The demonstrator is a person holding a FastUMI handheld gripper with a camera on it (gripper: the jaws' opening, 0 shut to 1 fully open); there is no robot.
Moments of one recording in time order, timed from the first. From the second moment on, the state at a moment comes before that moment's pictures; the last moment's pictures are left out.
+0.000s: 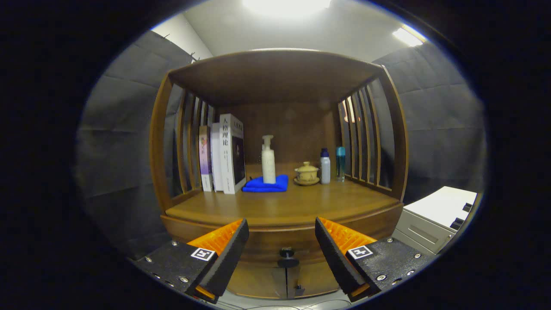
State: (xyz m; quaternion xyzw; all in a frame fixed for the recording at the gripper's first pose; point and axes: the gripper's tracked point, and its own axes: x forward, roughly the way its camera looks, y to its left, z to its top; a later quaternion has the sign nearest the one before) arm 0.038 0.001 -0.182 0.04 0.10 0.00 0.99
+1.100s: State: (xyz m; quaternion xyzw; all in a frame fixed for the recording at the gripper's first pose) arm 0.068 -0.006 -0.285 0.04 0.16 0.03 0.99
